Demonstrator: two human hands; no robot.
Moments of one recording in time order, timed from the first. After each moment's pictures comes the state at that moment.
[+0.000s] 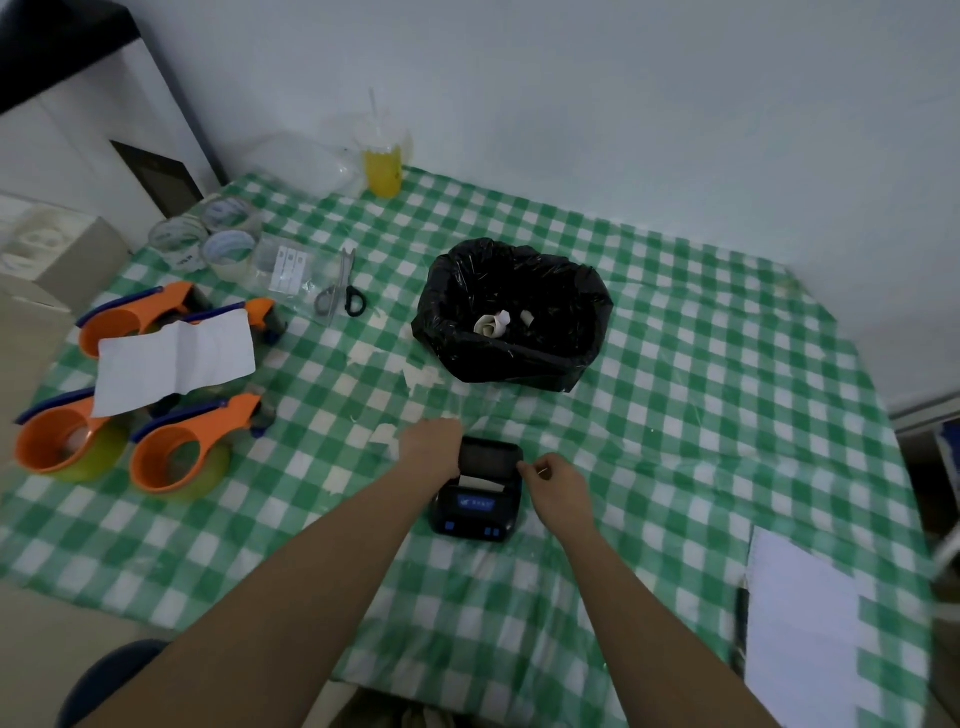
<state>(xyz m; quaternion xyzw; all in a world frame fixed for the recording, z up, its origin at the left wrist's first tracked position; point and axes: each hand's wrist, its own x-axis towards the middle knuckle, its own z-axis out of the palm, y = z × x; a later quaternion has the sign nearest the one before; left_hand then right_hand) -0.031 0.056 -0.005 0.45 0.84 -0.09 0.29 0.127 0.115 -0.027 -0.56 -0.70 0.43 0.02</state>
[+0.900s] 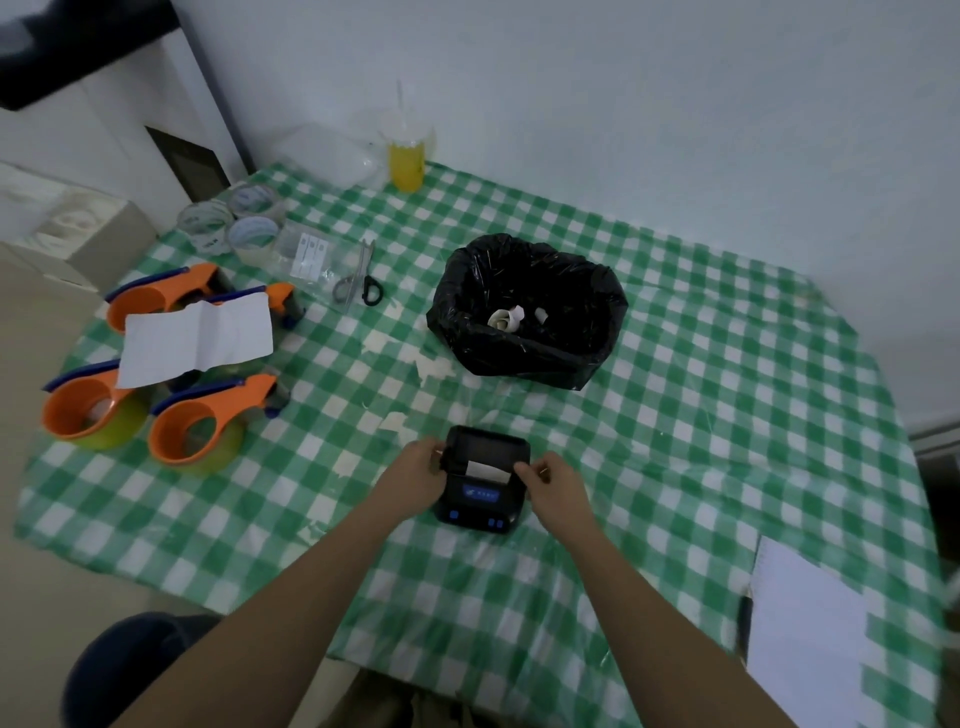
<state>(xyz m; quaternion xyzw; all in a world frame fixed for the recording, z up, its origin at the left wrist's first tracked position) -0.021 -0.004 -0.023 0.27 0.81 0.30 0.43 0.129 0.107 -0.027 -0.53 -0.72 0.46 -0.01</state>
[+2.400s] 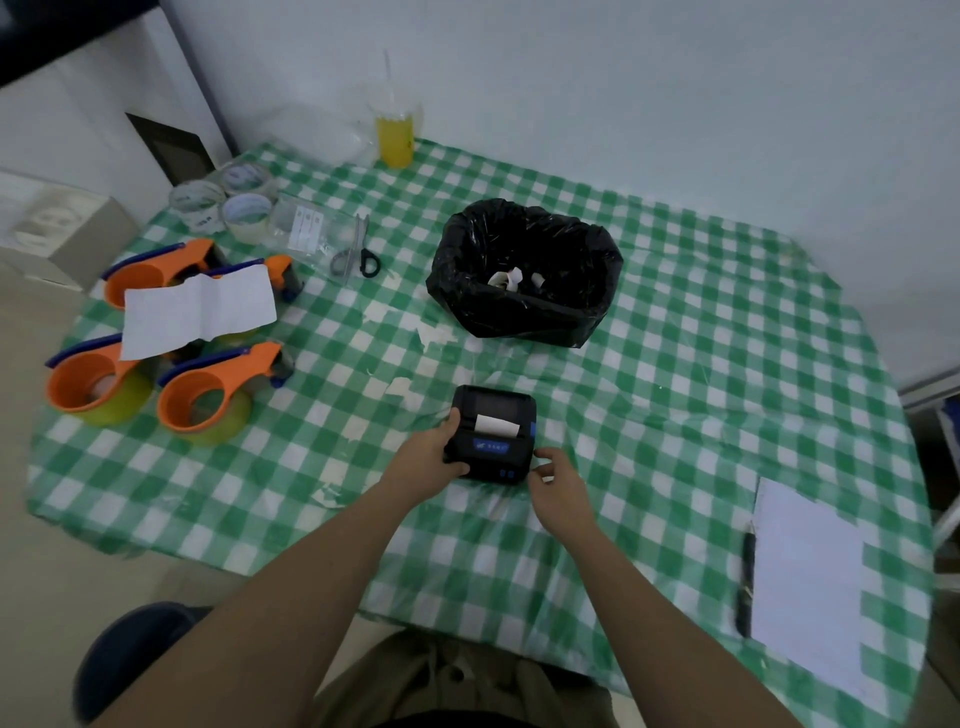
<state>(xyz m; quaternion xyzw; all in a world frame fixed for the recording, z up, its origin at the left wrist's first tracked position) -0.007 -0.036 -0.049 0.40 0.80 0.21 0.39 0.160 0.050 -0.046 -0.55 -0.68 0.48 0.03</state>
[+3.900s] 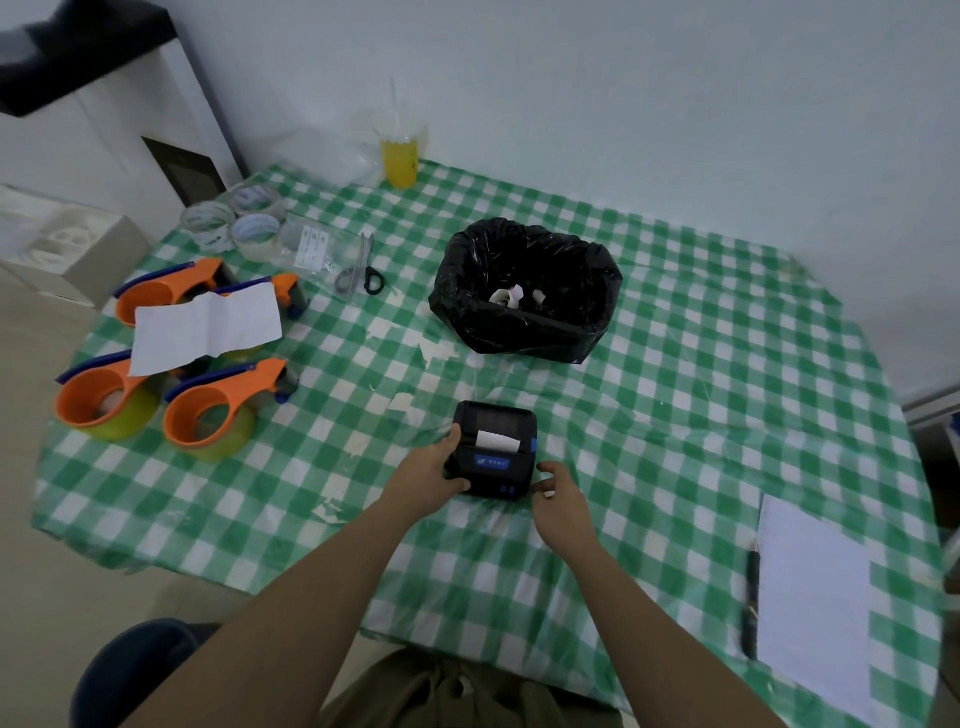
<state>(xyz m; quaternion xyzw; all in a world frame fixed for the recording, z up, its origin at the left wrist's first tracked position) -0.007 -0.036 -0.050 0.39 0.81 0.22 0.39 0.161 0.054 -0.046 -0.56 -0.67 0.49 0.02</state>
